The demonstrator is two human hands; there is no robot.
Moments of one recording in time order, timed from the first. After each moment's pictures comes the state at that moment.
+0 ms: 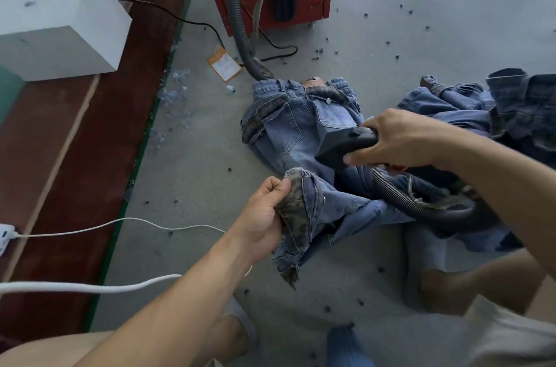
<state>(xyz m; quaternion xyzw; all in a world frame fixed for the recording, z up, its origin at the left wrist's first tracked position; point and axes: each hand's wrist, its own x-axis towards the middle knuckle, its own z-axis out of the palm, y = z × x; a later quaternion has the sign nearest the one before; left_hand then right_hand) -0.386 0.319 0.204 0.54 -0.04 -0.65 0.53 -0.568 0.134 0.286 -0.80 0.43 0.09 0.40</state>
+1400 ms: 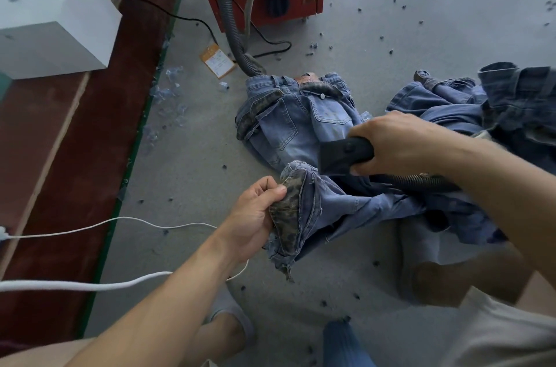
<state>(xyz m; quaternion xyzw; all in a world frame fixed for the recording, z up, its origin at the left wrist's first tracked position) -0.373 0.330 0.200 0.52 -0.14 -0.66 0.51 -0.574 0.147 0.286 -0.91 0.34 0.12 0.19</state>
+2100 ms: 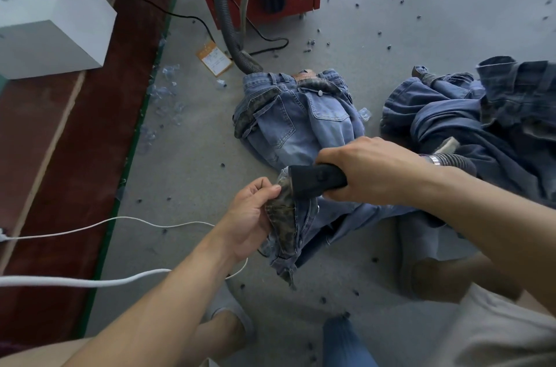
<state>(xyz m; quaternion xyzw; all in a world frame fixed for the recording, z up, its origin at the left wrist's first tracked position) -0.372 0.331 0.198 0.53 -0.10 -0.67 0.50 -0.563 0.189 0.269 -0.93 0.28 0.08 0.20</state>
